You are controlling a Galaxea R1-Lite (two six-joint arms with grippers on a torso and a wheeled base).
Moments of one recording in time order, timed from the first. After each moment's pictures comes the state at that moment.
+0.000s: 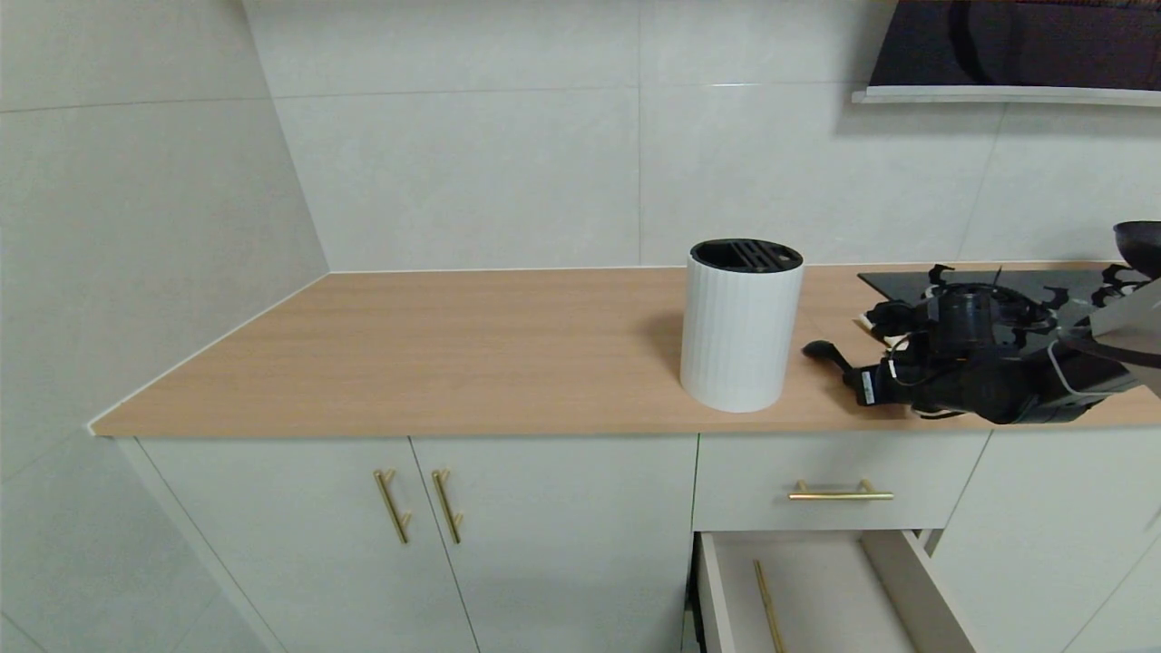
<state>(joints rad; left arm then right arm) 0.00 0.00 0.00 0.00 0.02 0.00 0.00 2.28 -1.34 -0.40 0.13 -0.15</state>
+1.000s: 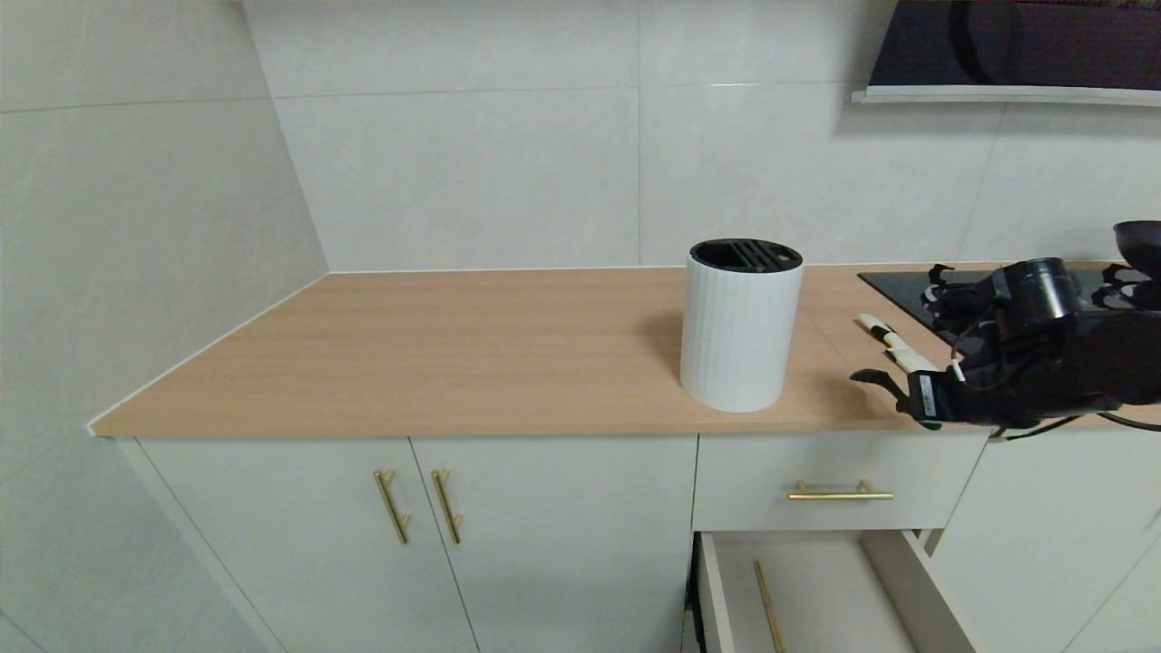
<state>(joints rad) 0.00 0.00 0.00 0.00 0.02 0.00 0.06 1.85 -1.12 0.03 0.03 0.10</state>
